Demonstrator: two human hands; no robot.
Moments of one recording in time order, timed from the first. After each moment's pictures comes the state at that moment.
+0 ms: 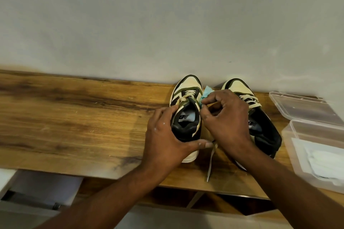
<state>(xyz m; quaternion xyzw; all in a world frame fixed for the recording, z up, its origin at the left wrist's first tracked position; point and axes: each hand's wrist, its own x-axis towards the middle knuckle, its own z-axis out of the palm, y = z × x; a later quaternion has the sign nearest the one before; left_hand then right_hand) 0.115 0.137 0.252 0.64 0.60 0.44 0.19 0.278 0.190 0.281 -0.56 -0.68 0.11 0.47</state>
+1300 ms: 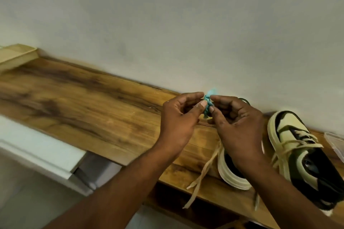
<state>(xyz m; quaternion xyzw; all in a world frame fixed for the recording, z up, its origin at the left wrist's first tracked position) 0.025 0.148 0.325 0.41 0.49 0.66 0.39 0.161 0.171 0.329 -0.43 -0.64 0.34 0.54</state>
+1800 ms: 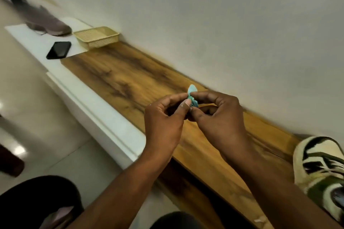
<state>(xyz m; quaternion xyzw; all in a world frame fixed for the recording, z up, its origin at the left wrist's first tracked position) -0.140 0.059 0.320 0.26 0.56 0.75 0.22 -0.043 0.132 0.355 -0.36 -0.75 0.44 0.34</state>
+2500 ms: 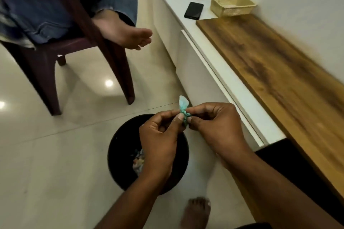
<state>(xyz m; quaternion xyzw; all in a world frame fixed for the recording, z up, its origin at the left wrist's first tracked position) -0.246 -0.226 0.230 -0.04 0.63 0.77 0.06 -0.222 -0.101 0.274 -0.22 -0.80 0.56 0.09</state>
